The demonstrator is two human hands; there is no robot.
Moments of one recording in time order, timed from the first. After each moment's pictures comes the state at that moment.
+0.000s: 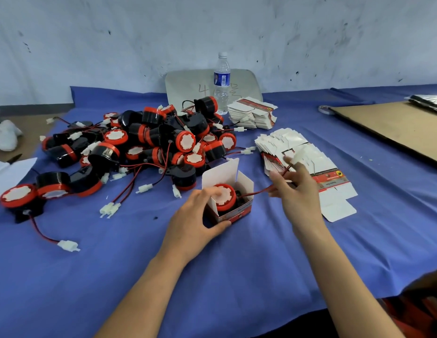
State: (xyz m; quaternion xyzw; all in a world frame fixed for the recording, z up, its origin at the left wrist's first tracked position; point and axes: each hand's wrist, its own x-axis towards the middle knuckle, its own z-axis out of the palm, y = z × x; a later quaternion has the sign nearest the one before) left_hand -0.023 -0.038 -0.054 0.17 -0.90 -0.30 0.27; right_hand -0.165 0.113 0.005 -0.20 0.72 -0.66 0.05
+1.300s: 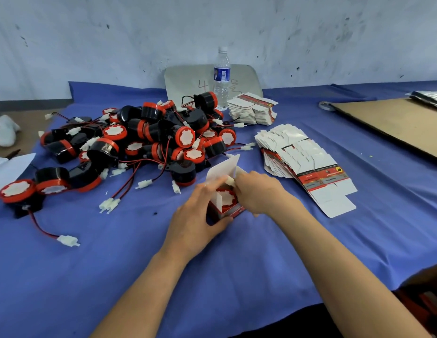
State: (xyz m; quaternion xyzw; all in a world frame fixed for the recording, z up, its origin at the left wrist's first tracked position) left_hand -0.022 -0.027 -0.047 0.13 -0.90 -0.29 0.29; right_hand -0.149 0.063 0.030 -0.44 0.89 -0.01 0.07
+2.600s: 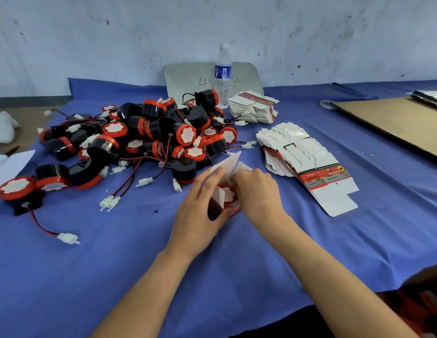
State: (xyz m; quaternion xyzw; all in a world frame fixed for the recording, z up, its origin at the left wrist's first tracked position) left_hand -0.029 -0.023 -0.044 0.11 -0.88 -0.31 0.35; right_hand -0.137 0.061 0.011 -0.42 0.90 -0.08 -0.09
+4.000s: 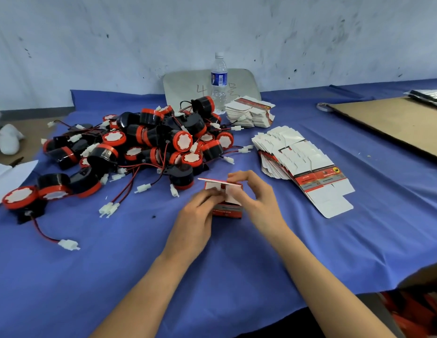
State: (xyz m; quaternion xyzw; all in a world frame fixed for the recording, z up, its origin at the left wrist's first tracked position) left_hand -0.028 -0.021 -0.044 0.10 -0.91 -0.24 0.32; right_hand -0.142 0.086 -0.024 -0.39 0.64 -0.65 0.12
